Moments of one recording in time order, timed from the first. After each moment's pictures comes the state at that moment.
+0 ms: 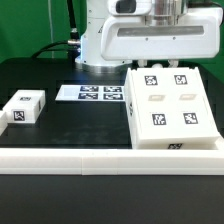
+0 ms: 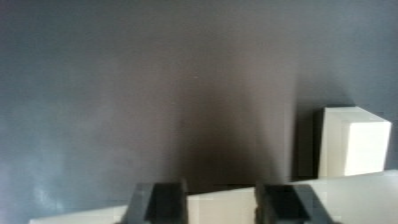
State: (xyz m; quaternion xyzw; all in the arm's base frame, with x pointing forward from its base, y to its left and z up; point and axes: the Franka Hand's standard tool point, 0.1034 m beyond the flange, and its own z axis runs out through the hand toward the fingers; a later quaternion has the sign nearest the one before) arm 0.500 0.077 0.092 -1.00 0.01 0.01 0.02
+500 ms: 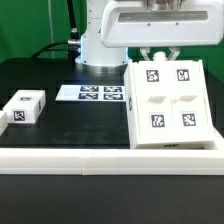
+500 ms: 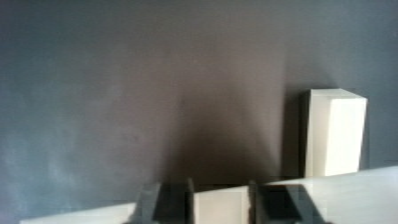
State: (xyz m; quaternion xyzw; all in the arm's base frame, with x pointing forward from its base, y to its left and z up) arm 0.507 0.074 0.103 -1.00 0.00 0.02 0.02
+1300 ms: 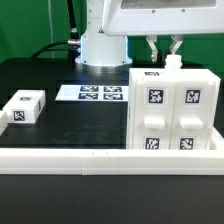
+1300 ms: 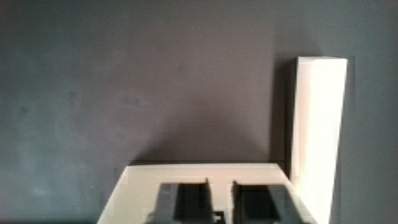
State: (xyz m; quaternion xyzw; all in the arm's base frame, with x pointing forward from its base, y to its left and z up) arm 0.537 0.076 0.136 -1.00 0.00 0.03 0.02
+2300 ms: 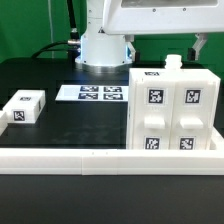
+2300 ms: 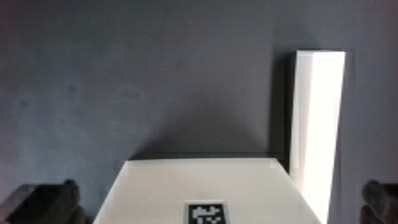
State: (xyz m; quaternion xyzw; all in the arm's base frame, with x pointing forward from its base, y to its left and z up) arm 0.511 0.082 0.132 -1.00 0.02 0.03 0.02
